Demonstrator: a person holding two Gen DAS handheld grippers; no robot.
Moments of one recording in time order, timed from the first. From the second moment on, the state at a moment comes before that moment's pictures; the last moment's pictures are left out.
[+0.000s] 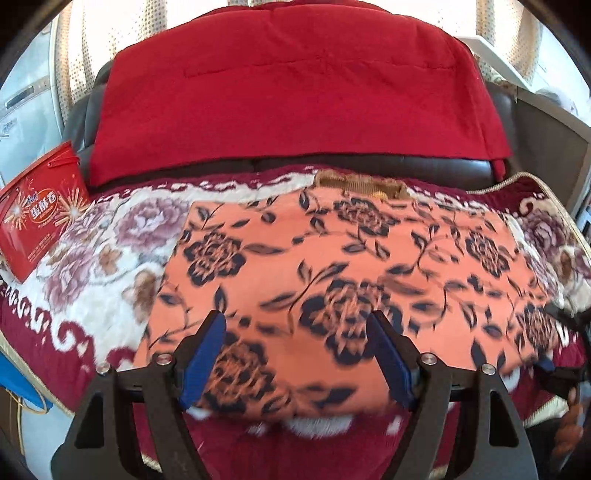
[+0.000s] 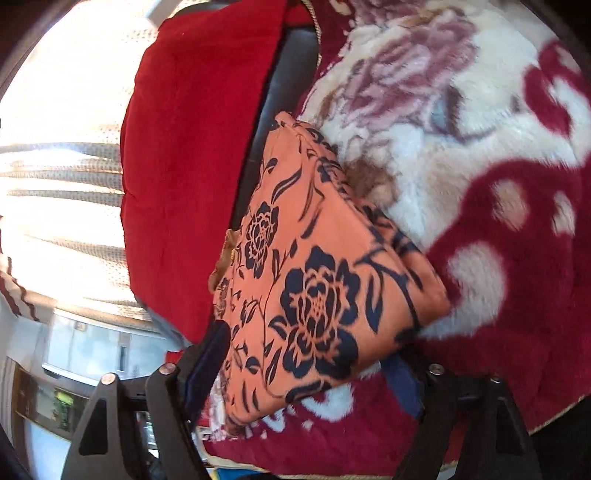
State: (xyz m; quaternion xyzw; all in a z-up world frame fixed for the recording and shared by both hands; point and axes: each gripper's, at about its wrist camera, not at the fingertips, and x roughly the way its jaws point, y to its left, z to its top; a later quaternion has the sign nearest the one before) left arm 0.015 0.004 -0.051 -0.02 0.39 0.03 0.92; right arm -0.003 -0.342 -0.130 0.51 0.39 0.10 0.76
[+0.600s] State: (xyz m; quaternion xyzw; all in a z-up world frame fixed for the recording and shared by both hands) left arm 0.054 -0.009 -0.096 0.00 0.41 0.05 0.91; right arm -0.023 -0.371 -0.087 0.37 0.41 0.07 0.83
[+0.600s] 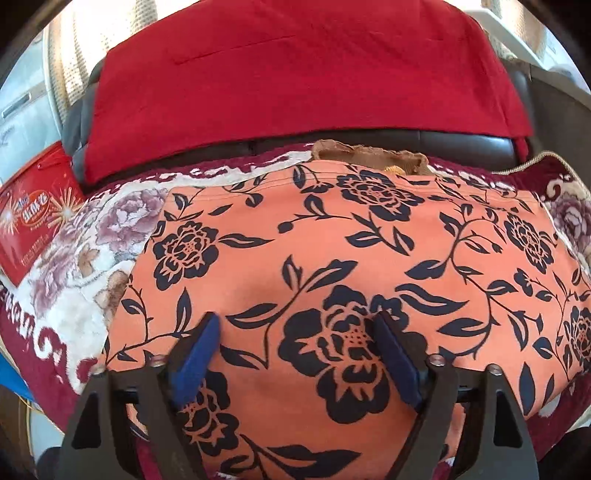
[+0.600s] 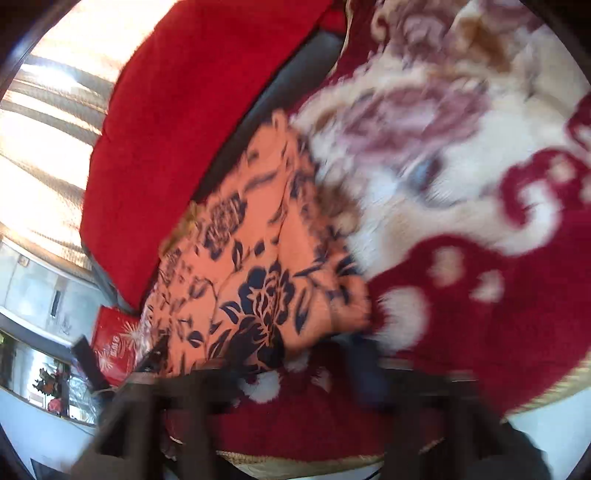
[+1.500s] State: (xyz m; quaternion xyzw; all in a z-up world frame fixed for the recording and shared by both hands) left arm 0.060 0.008 -0.106 -0.05 0.41 0.02 0.91; right arm 0.153 -0.353 -0.081 0.21 0.49 0.01 0.84
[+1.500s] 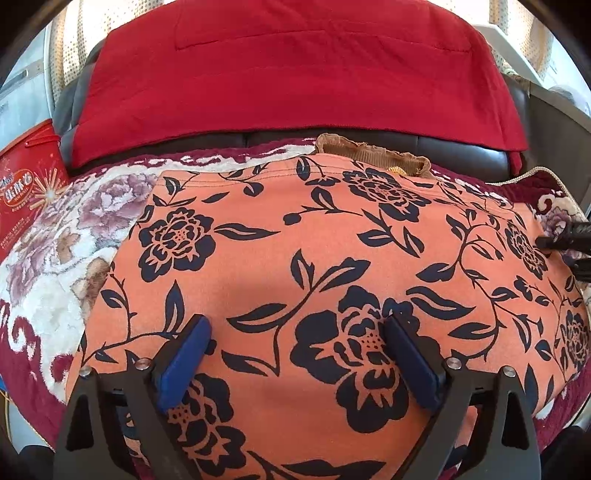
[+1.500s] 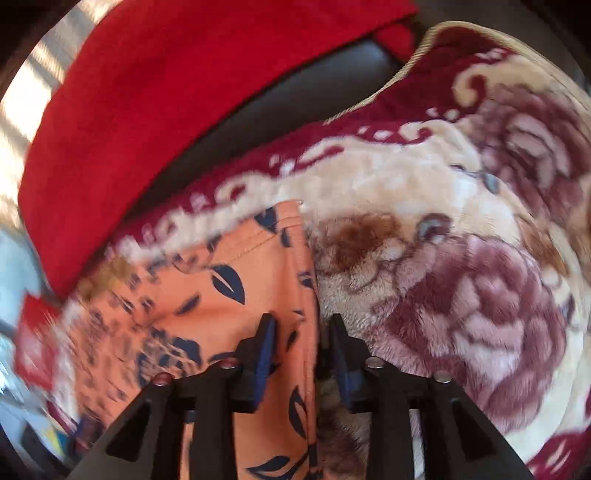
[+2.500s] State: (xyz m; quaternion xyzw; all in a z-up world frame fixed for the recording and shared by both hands) left arm -0.020 0.156 -0.124 -0.24 0.50 0.07 0.83; right arm 0.072 -0.285 -0.088 0.30 0.47 0.15 0.82
